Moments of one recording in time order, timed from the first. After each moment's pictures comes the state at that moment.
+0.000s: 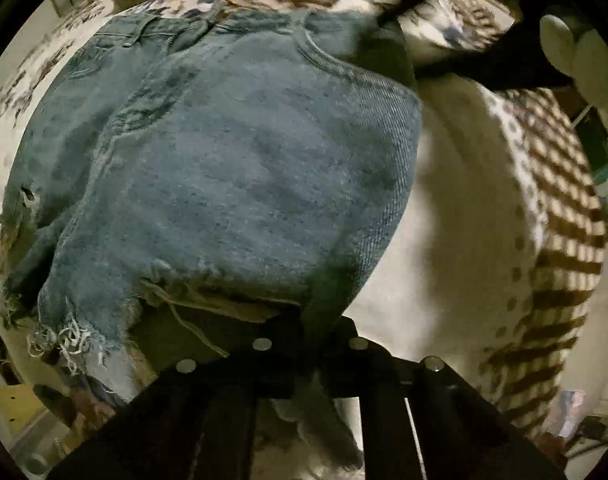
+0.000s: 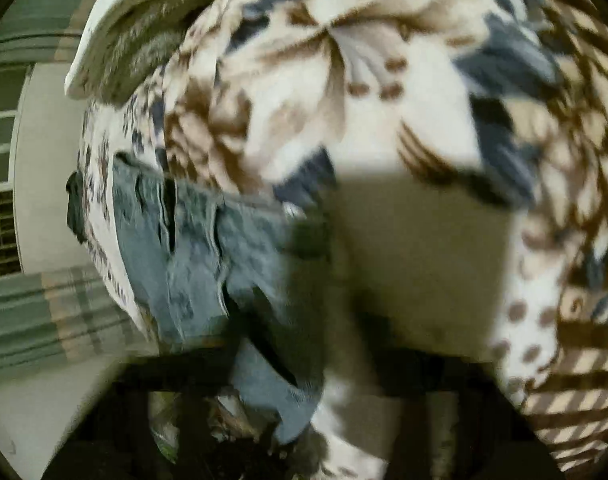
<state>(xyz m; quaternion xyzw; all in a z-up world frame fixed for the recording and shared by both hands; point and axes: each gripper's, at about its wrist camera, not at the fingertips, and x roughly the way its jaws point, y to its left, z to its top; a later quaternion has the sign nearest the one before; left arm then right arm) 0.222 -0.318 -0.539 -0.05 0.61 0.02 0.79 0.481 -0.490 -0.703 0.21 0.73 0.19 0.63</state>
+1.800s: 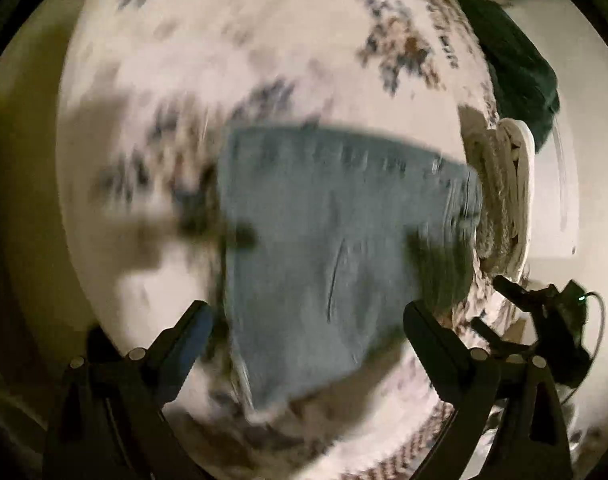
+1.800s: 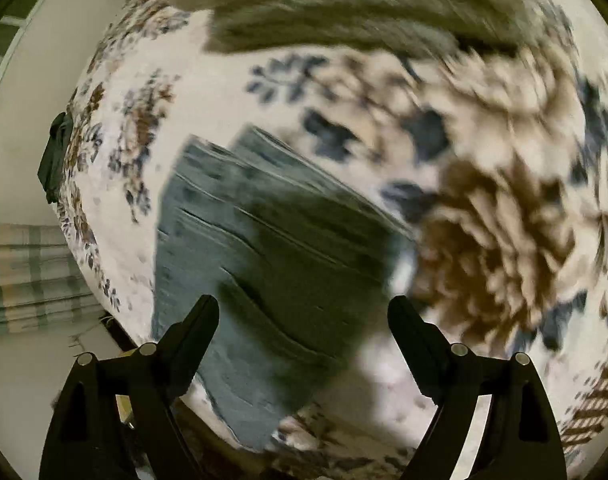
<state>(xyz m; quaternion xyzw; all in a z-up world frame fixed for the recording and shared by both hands) 0.133 -0.001 -0.522 -0.58 0.45 0.21 0.65 0.508 -0.252 -0.604 0.06 0.73 0.20 0.65</state>
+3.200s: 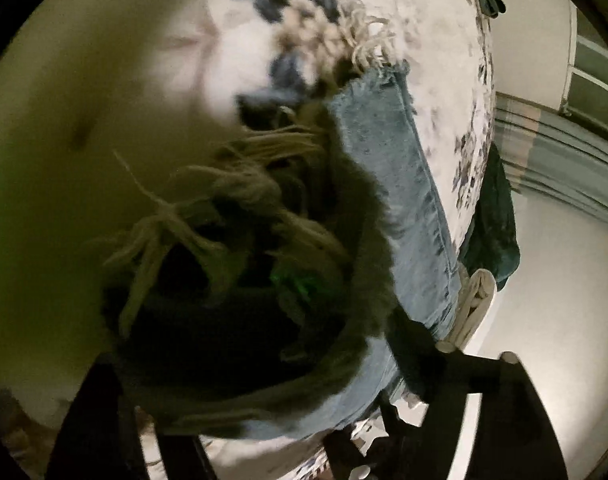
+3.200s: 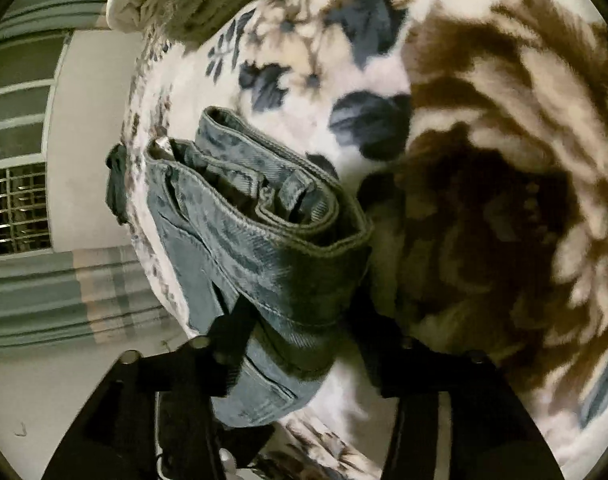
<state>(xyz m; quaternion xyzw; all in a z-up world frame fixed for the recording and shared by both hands) 0.127 -0.008 -0.615 -0.79 0.17 0.26 0.52 0.486 -0.322 -0.698 0.24 0.72 0.28 0.59</state>
